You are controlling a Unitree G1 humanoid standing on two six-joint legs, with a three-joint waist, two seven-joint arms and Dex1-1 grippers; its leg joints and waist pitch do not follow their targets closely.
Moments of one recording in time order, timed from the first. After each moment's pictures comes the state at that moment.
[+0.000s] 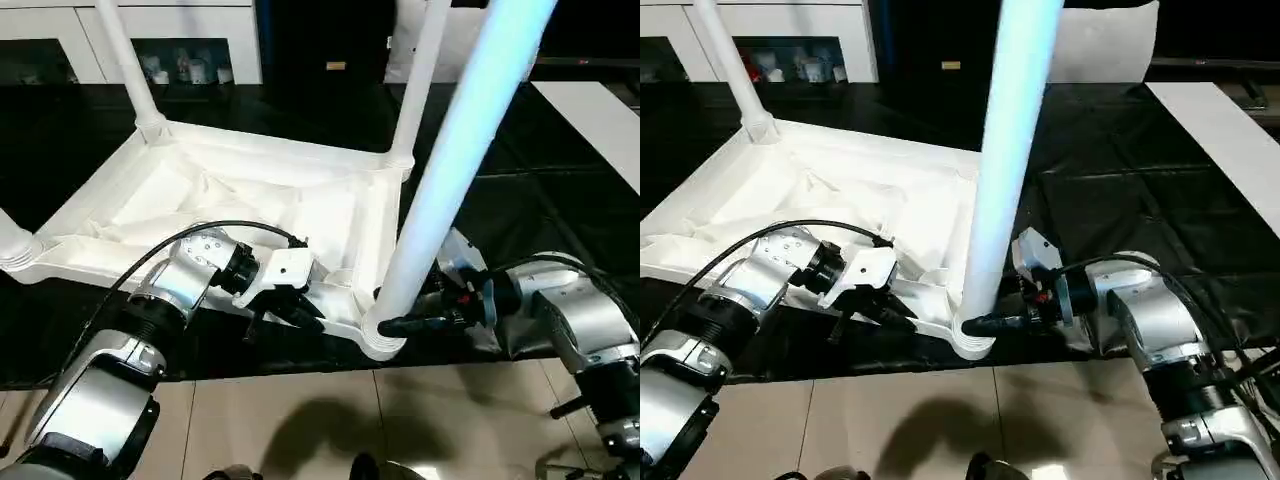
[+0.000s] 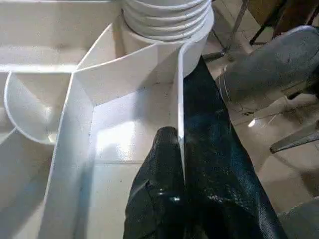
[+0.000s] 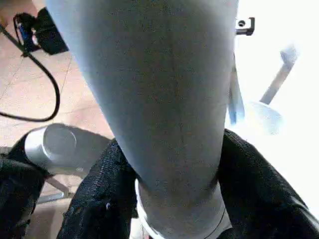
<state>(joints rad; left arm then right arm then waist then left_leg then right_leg) -0.78 0.37 -0.37 0.76 0.07 -0.15 -1.52 -0.46 -0.54 0.19 0.23 0.28 0.31 1.43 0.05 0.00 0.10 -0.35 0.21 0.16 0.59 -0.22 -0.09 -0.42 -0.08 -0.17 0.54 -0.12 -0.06</state>
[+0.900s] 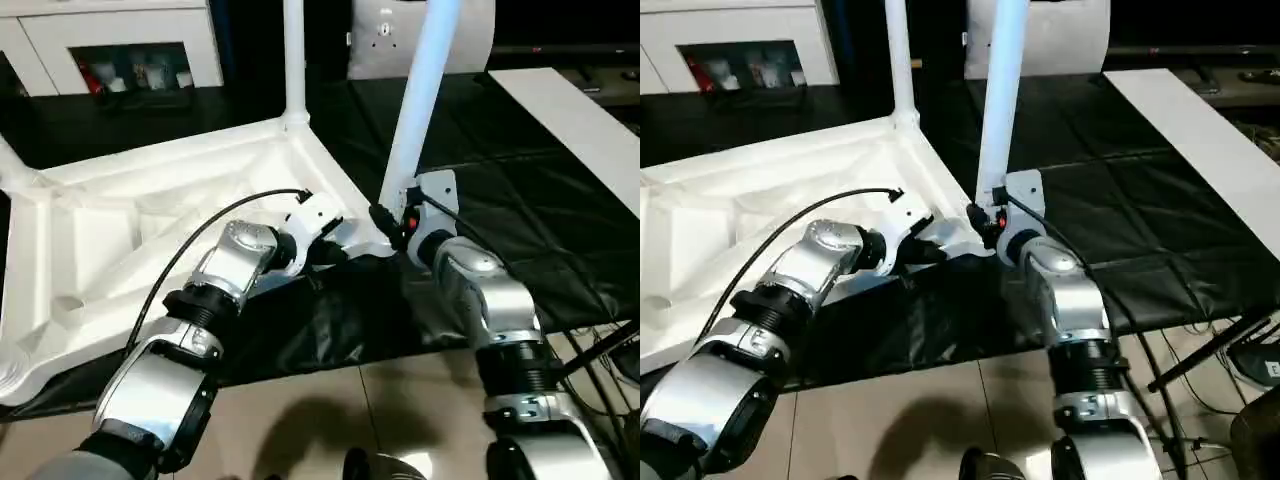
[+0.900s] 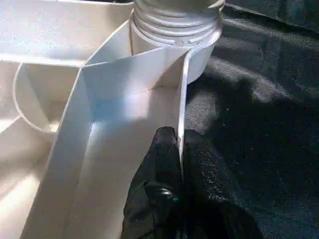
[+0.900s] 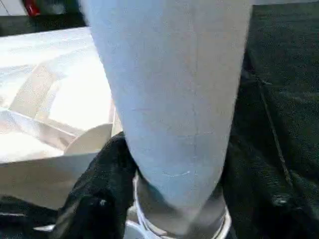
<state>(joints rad) -0.86 0.13 -0.20 0.81 0.12 0.31 -0.84 -0.57 -0.04 -0.06 0.33 0.07 0.43 0.31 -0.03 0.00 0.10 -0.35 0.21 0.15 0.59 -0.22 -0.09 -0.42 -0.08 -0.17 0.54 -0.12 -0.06</state>
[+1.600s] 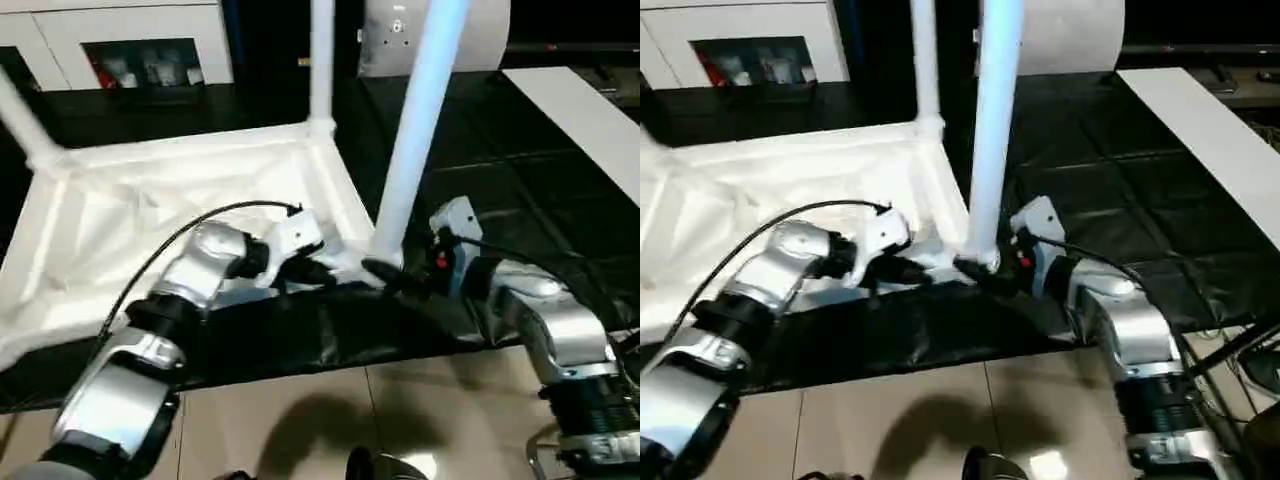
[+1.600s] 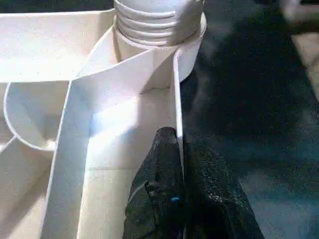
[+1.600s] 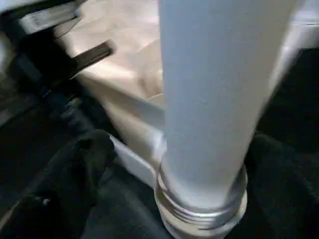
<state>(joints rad) -0.79 0.29 -0.29 0.77 0.09 0.04 -1.22 -0.40 -0.39 0.06 0.14 0.21 0.40 0.94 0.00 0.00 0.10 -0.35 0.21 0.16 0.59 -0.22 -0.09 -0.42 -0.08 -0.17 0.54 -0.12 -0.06</state>
